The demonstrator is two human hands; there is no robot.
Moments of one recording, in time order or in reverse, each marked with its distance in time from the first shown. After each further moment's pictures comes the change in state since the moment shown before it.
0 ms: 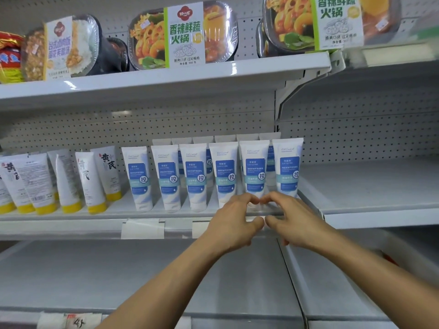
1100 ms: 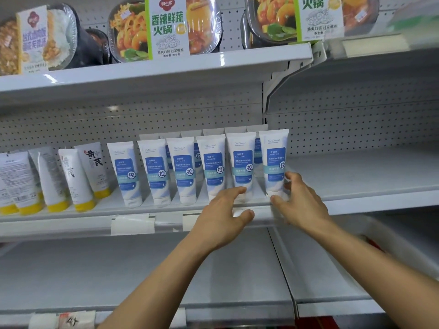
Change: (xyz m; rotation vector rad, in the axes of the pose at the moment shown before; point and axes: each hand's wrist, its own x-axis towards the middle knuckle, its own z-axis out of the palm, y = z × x) left_hand -0.011 -0.002 0.001 0.009 0.011 -0.008; right_hand -0.003 0.017 -0.008 0.005 0.261 0.279
